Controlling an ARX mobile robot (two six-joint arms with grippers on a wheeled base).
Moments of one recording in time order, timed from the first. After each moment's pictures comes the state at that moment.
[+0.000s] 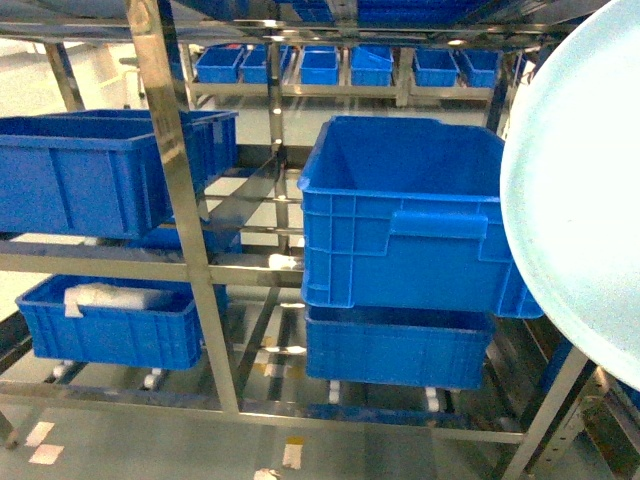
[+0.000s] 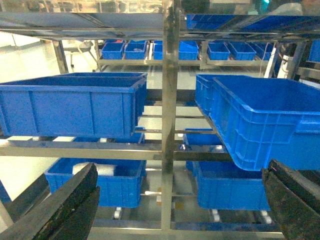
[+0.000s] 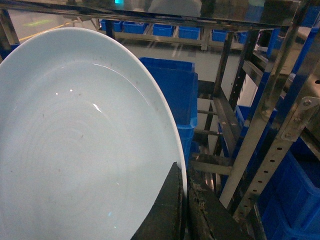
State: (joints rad) left arm 0.00 0.01 0.01 -0.01 0.00 0.00; right arm 0.03 0.71 0.31 0.30 -0.08 -0.04
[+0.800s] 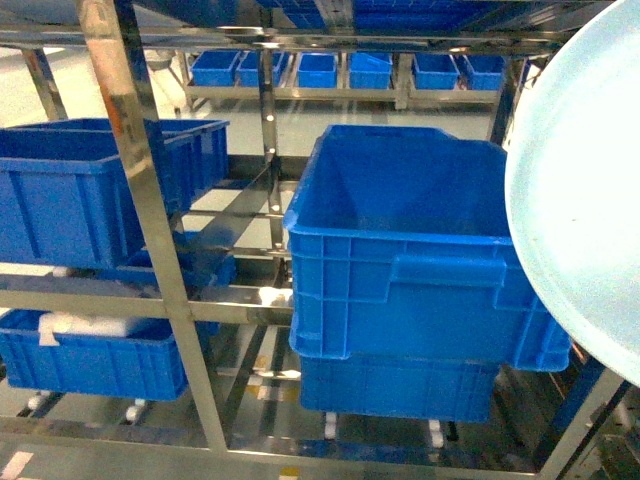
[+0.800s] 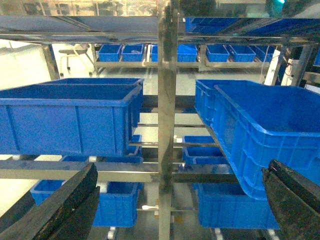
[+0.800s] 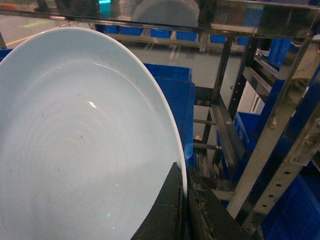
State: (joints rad) left arm 0.00 0.01 0.01 0.00 0.00 0.00; right arm 0.03 0.71 0.31 0.30 -0.08 -0.04
